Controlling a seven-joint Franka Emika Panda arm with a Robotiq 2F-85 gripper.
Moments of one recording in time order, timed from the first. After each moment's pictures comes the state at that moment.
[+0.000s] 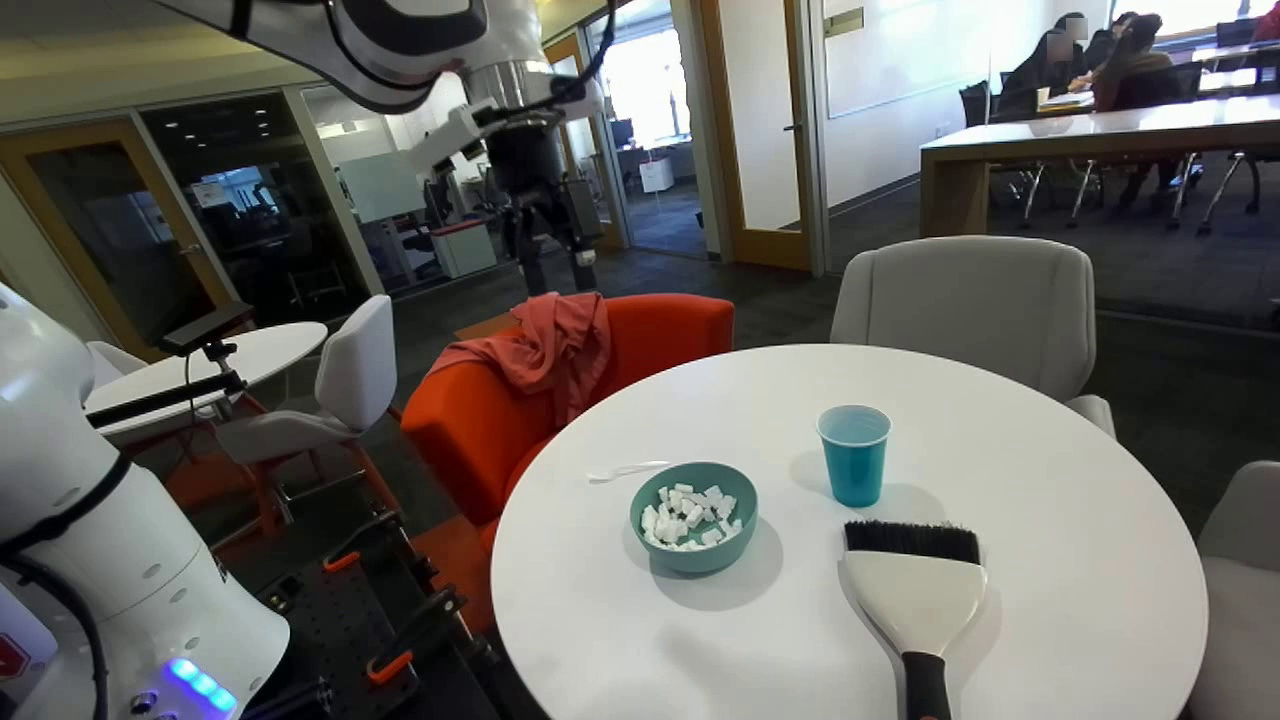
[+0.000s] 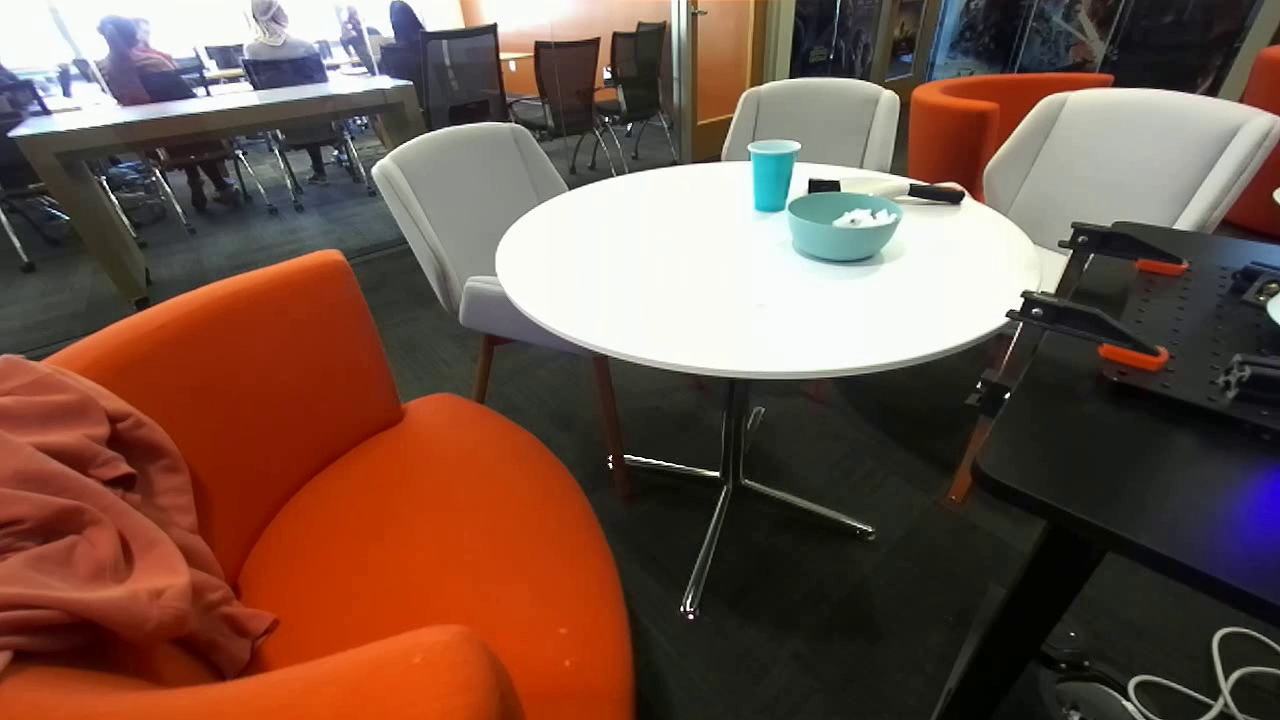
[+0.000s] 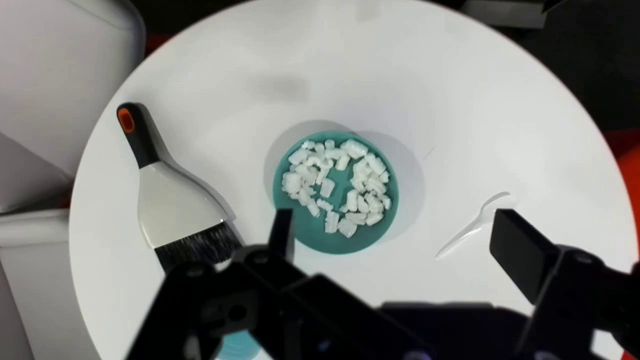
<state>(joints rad) -0.06 -0.21 -0.14 -2.31 -0.23 2.02 -0.18</state>
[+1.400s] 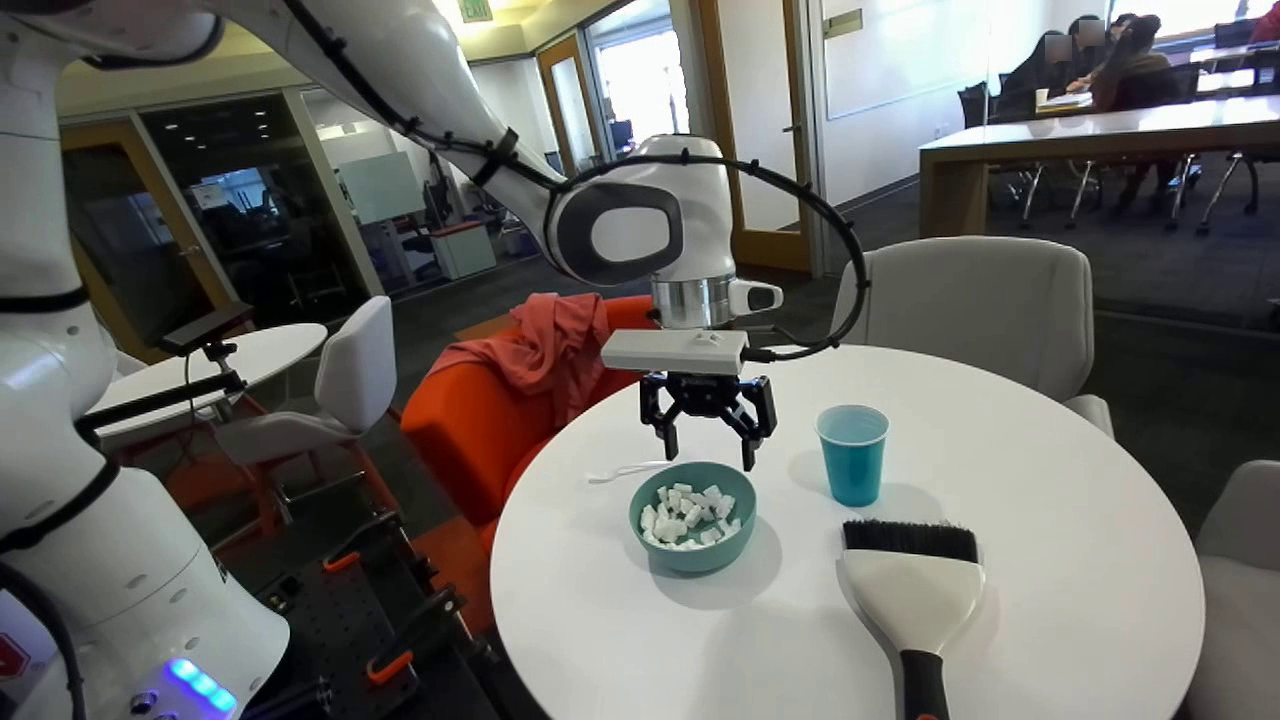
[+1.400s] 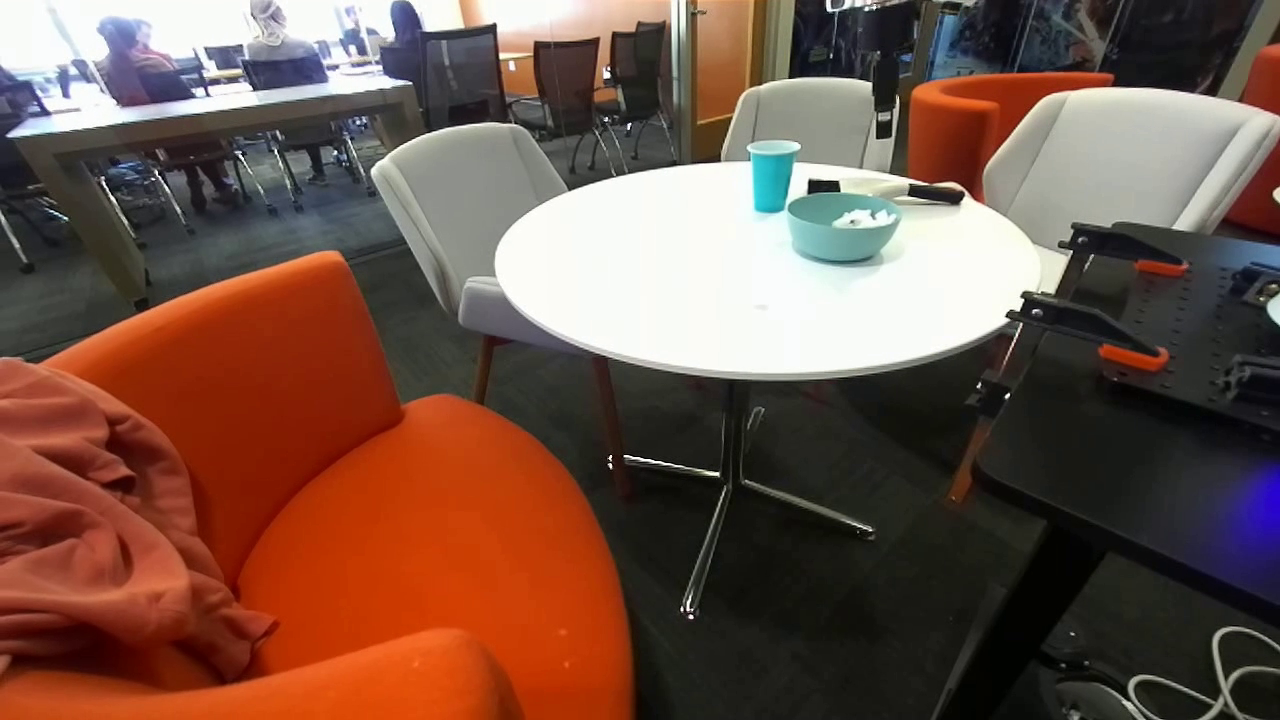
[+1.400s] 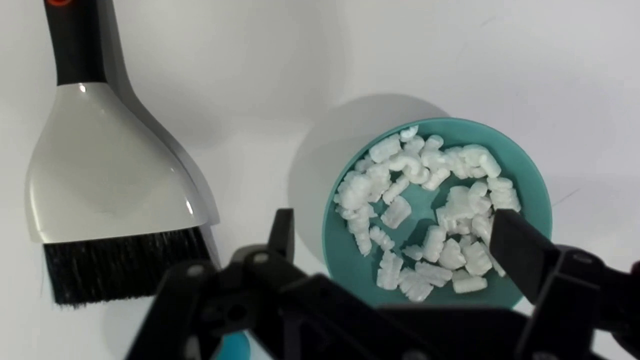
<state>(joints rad) -0.27 0.42 -0.17 -2.10 -0.06 2.41 -0.78</state>
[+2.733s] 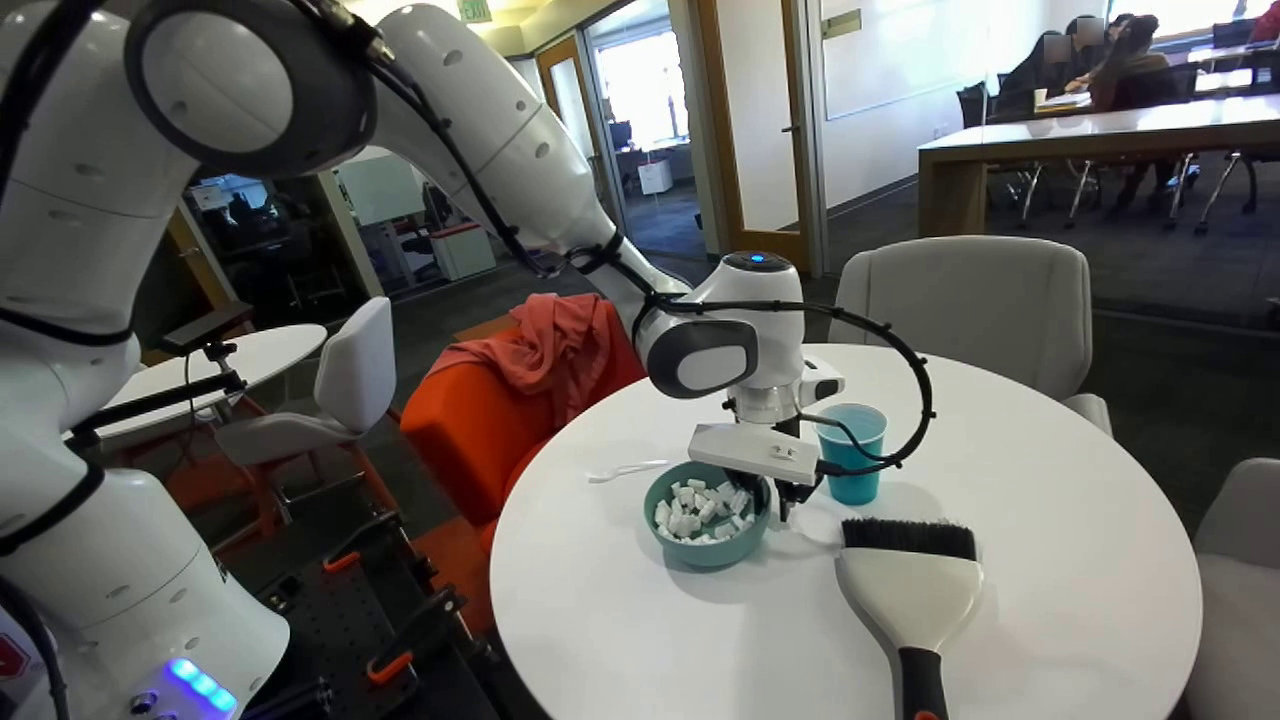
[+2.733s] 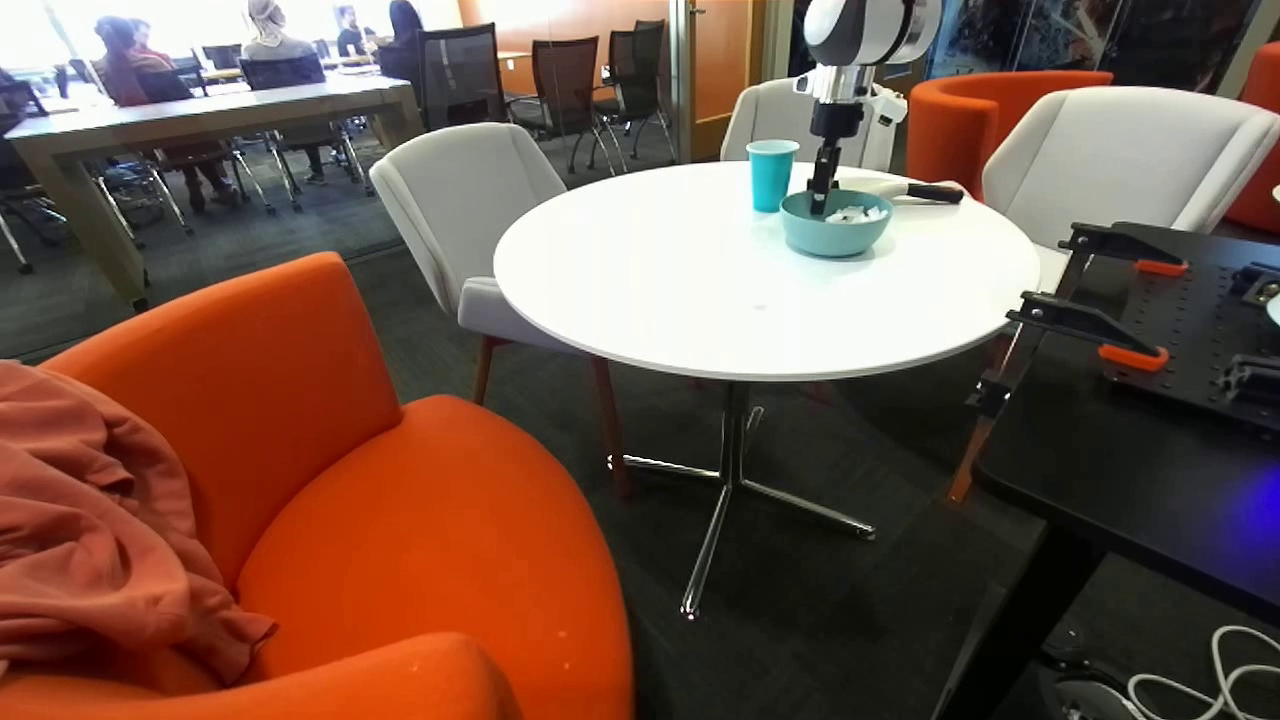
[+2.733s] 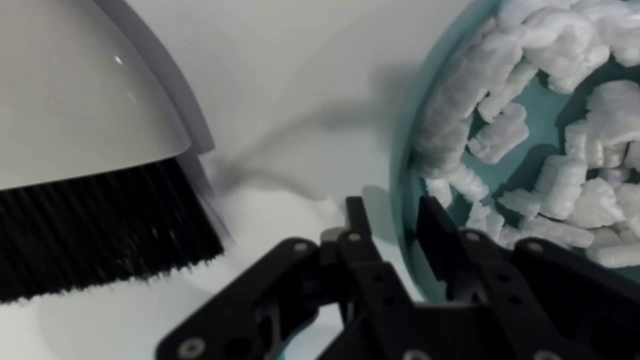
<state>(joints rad) -0.49 0.83 0.05 -1.79 0.07 2.62 -0.86</state>
